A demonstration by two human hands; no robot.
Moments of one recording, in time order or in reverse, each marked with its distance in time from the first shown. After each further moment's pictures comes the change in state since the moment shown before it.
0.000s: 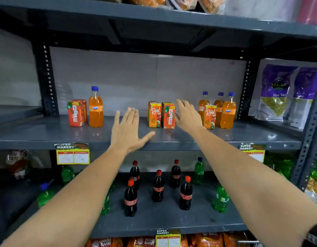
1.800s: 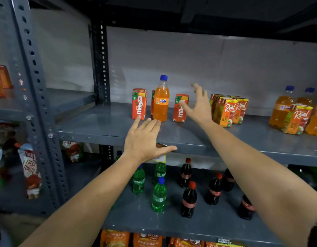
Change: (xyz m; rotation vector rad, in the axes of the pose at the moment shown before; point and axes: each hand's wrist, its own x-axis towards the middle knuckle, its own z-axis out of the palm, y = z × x) left_hand -0.043 -0.187 0.028 0.010 0.050 0.090; right_hand 0.067 -0.198 0.105 0.514 0.040 0.072
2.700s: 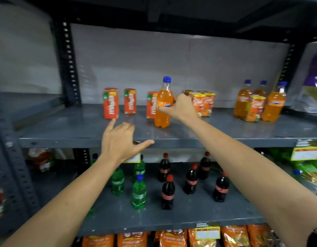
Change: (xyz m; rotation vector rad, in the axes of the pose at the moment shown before) left_hand 0.001 0.016 0.000 -0.021 0.036 -0.034; right_hand -0.026 -0.007 -0.050 -0.112 -0.108 0.218
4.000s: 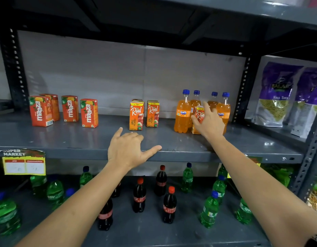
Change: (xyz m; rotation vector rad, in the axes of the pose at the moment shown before) left_hand 0.069 0.252 0.014 -0.058 -0.070 -0.049; right_hand 0.044 0.282 -0.166 -0.362 0.292 0.006
